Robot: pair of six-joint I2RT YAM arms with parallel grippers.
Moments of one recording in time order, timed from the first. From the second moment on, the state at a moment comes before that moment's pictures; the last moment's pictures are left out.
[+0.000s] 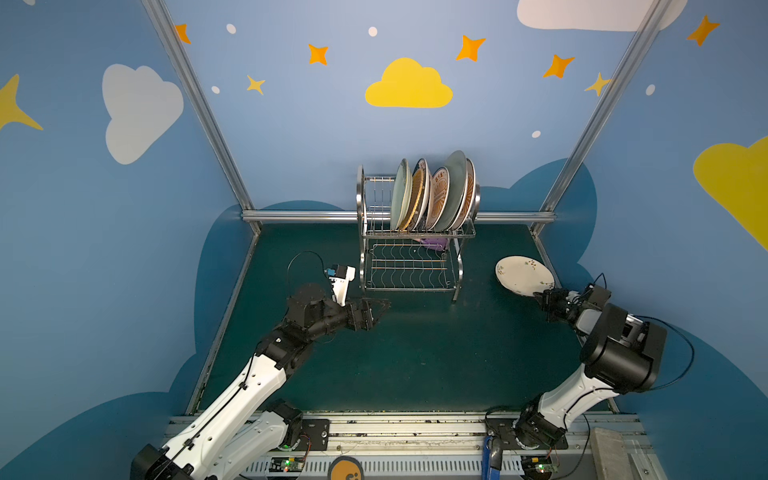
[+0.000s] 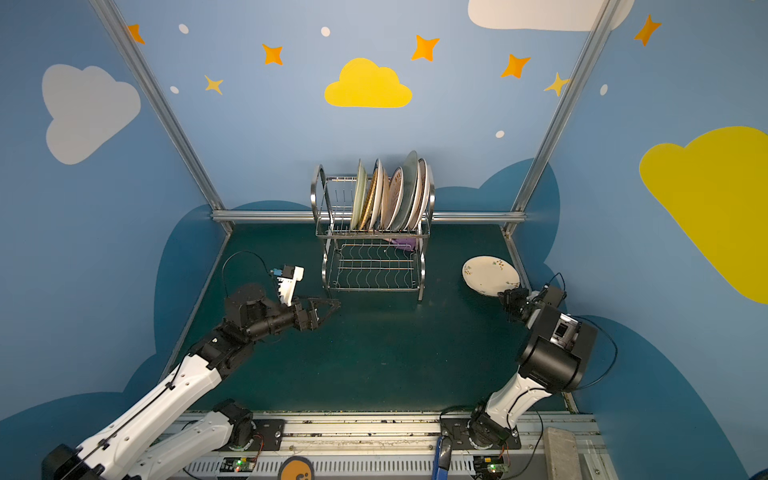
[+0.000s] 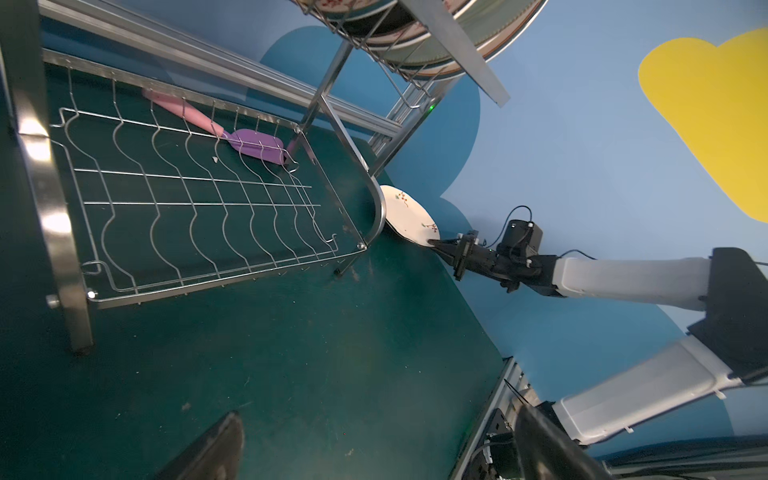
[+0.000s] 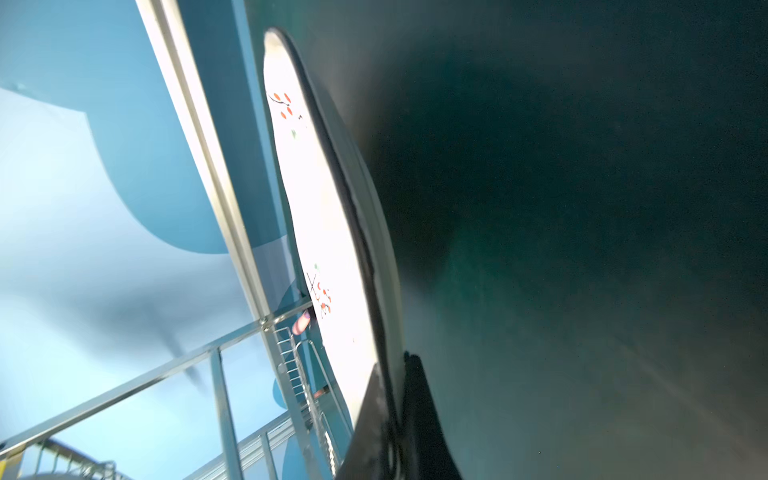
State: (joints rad) left arm -0.47 0.88 0.68 -0.11 0.44 -0.57; right arm -0.54 1.71 0.78 0.15 -0.70 1.04
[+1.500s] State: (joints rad) left arm -0.74 0.85 0.68 -0.02 0.31 -0.37; right arm -0.43 0.78 0.70 -0.71 -0.98 0.92
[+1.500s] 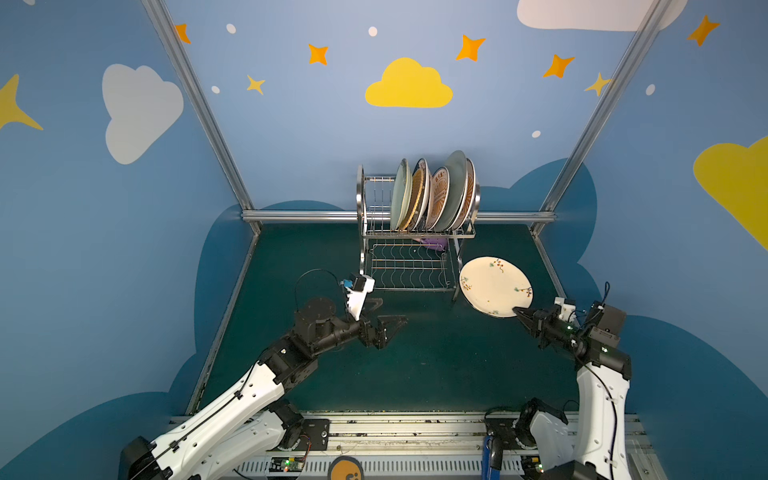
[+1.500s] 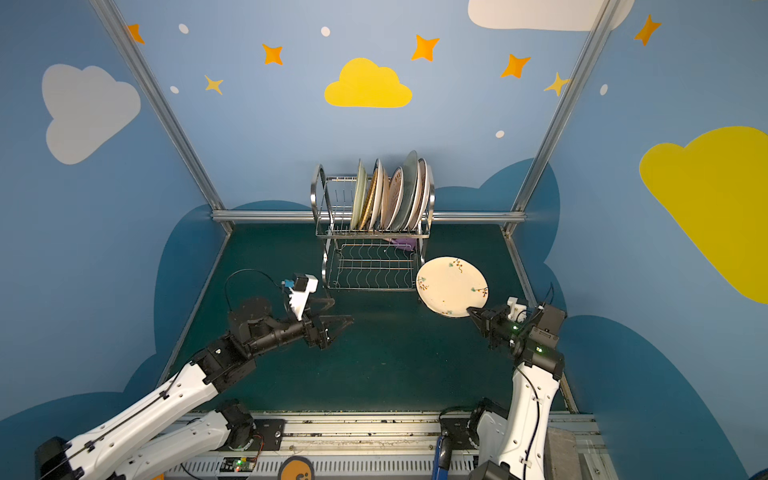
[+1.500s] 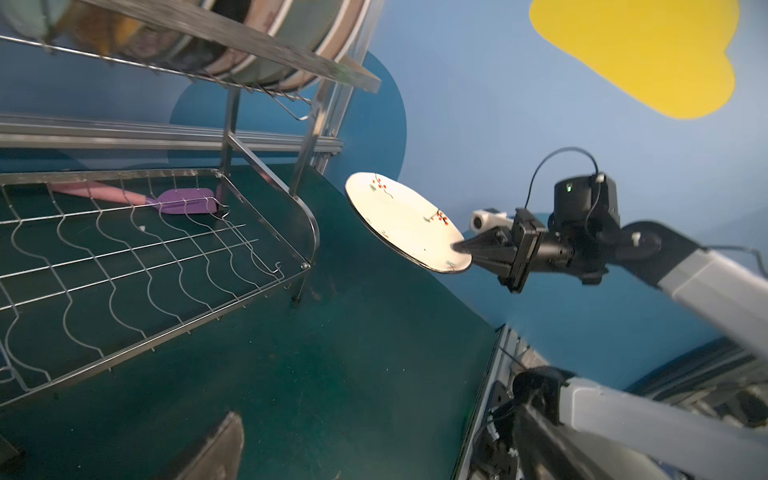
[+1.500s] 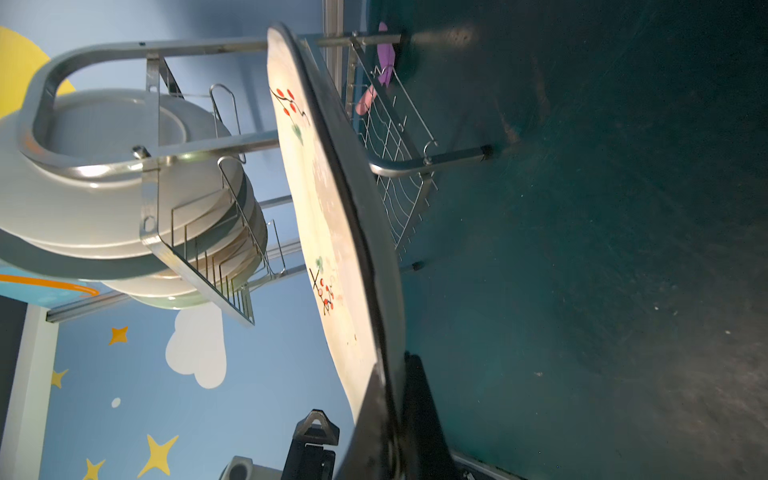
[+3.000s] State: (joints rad) left arm -1.19 1.62 0.99 0.21 -0.42 1.02; right arm 0.04 0.86 0.72 -0.62 -0.86 1.01
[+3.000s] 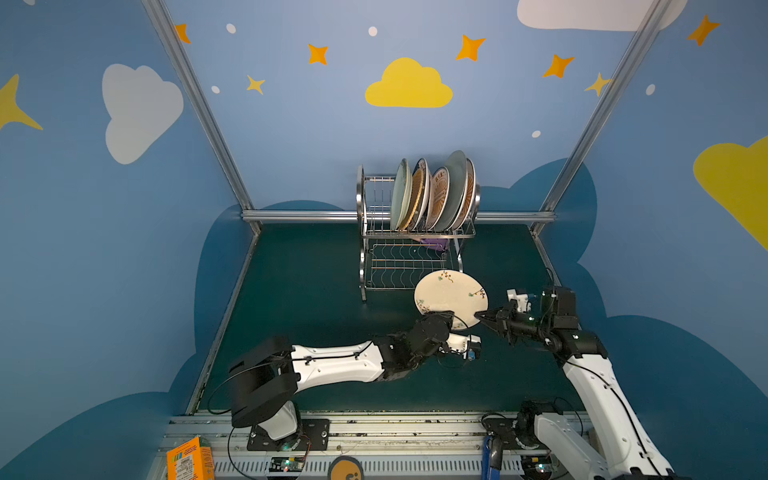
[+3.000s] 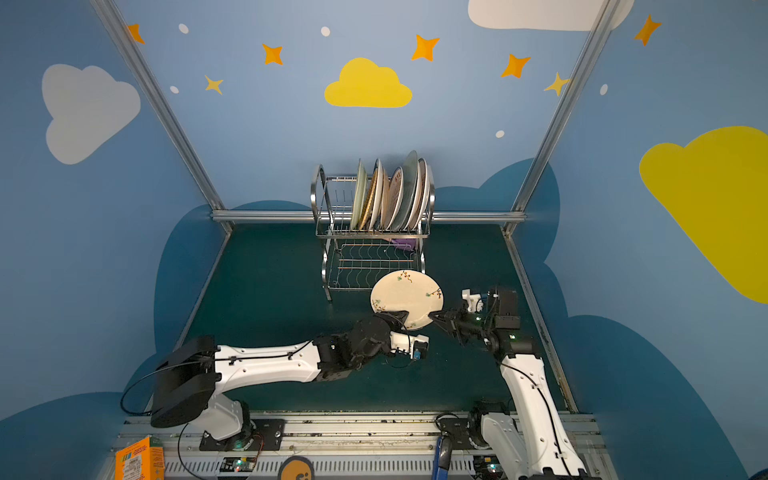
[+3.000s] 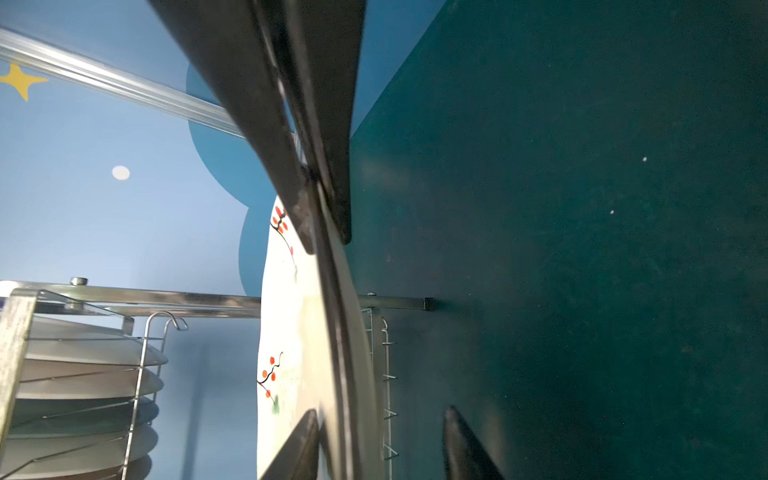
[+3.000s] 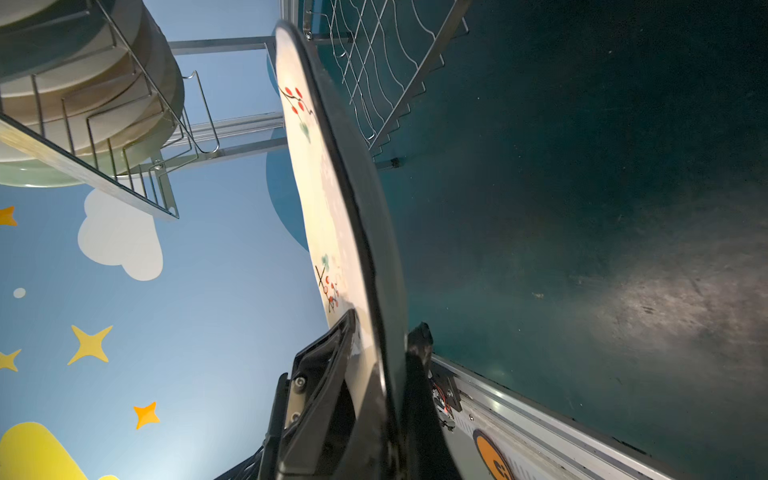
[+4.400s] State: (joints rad) left arm -1.27 0.87 1.06 -0.26 -0.47 0.17; right arm 0.14 0.98 0.95 -0.36 -0.72 0.77
